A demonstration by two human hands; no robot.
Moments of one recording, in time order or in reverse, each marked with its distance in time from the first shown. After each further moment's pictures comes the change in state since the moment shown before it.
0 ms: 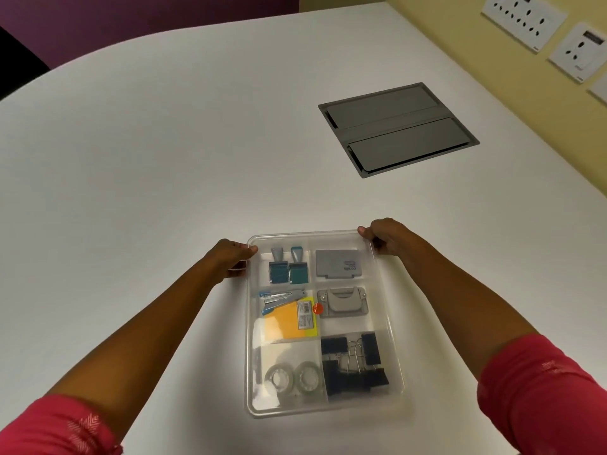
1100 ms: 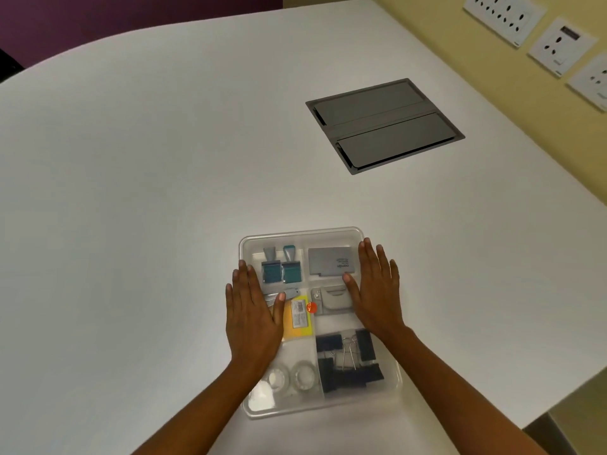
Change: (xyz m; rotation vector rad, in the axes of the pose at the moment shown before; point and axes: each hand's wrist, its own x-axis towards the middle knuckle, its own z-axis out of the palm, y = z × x) left_hand -0.056 -0.107 0.089 0.619 0.502 0.619; right_hand -0.051 0.133 0.042 -0.652 0.446 -0.810
